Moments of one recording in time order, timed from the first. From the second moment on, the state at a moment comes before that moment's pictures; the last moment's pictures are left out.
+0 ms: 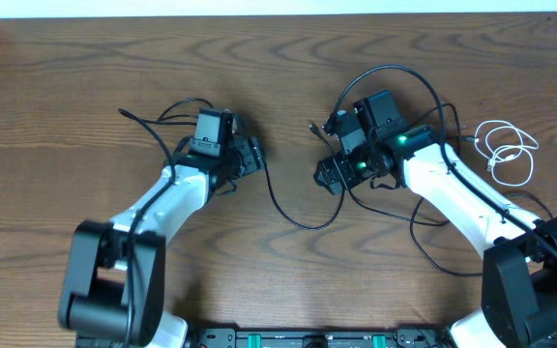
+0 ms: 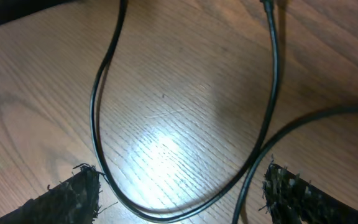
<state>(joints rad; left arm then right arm) -0.24 1.69 0.89 -0.22 0.18 -0.59 0.43 1.71 1.15 -0.60 -0.37 -0.02</state>
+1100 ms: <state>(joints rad) -0.24 1.07 0.91 -0.29 0.08 -0.68 0.48 1.81 1.03 -0.21 -0.47 0.10</state>
